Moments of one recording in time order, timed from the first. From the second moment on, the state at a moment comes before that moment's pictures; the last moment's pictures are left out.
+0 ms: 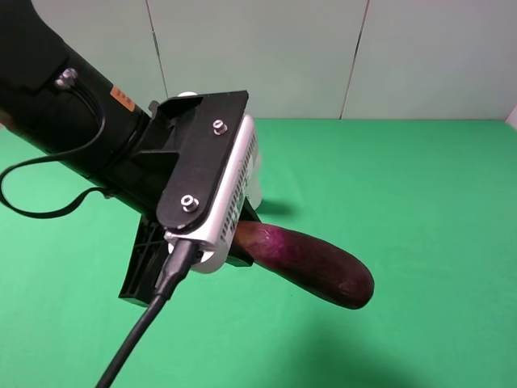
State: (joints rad) left arm -0.84 1.40 -0.91 -0.58 0.61 1.37; right arm 0.92 0.05 -0.52 -0.06 1.07 0.12
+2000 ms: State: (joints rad) left arm -0.26 0.94 -0.51 0.38 0.41 -0.25; right arm 0.30 -0.01 -0.52 -0.05 1.07 0.11
